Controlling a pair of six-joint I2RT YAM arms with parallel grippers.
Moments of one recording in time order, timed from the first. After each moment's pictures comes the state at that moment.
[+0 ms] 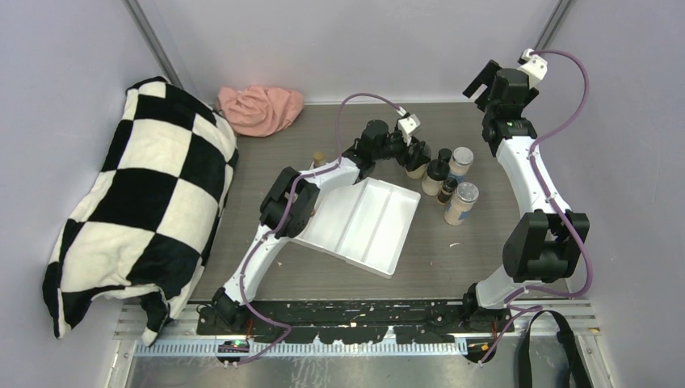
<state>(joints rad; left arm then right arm) -0.72 2.50 1.98 0.40 0.49 0.02 -0.03 1.58 1.45 -0.12 0.33 0.44</state>
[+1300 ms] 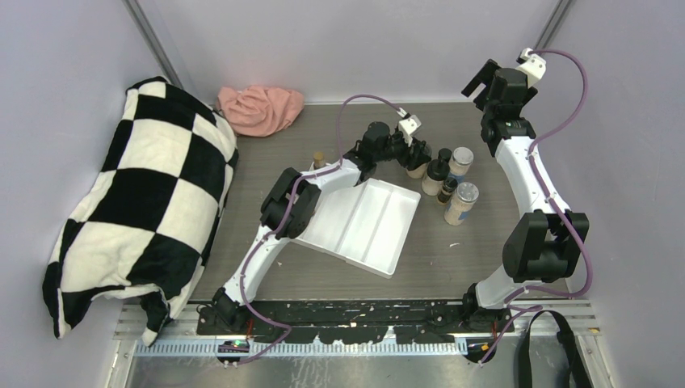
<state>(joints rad) -0.73 2.50 1.97 0.41 0.45 0.00 -0.02 1.58 1.45 -0.11 0.34 0.44</state>
